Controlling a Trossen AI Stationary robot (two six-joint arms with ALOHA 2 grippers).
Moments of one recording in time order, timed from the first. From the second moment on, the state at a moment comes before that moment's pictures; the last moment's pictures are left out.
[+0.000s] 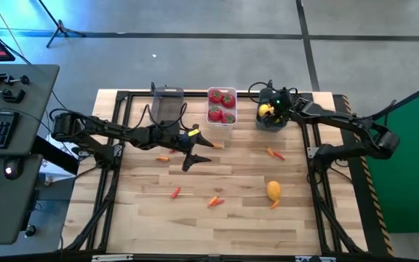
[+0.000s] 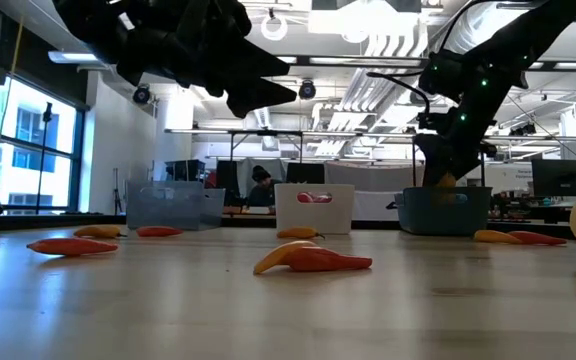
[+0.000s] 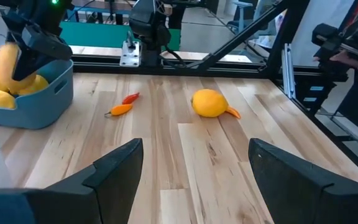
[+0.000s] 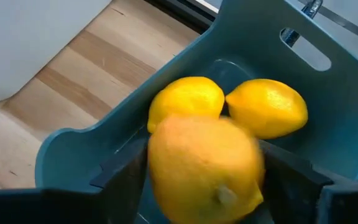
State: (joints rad) left arm 0.10 1.49 0.70 0.51 0.26 -0.02; right arm -0.72 1.22 0.67 -0.40 0.23 0.16
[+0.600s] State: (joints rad) left arm 0.10 1.49 0.70 0.49 0.26 0.01; right arm -0.43 1.16 0.92 -0.68 0.23 0.21
